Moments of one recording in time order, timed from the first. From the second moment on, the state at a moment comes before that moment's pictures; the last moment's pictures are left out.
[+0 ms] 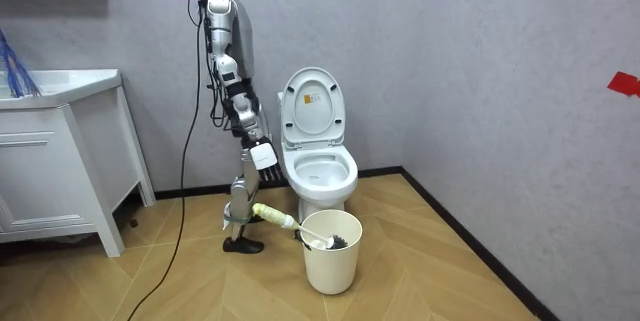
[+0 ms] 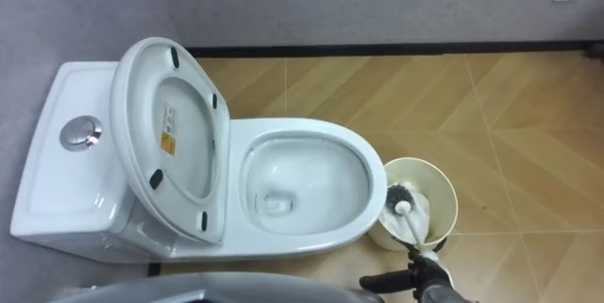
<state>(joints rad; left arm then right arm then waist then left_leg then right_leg) 0.19 0.18 0.04 1.12 0.45 0.20 -0.01 0.11 -0.22 0.03 1.13 -0.04 0.04 -0.03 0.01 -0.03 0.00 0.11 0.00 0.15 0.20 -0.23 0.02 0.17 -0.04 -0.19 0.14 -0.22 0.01</state>
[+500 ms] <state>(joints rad) 0.17 0.19 0.06 1.12 0.44 0.11 0.05 0.08 -0.22 0.02 0.97 -0.23 -0.02 -0.25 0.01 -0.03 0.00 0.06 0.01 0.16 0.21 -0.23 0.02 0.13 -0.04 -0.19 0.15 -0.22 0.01</state>
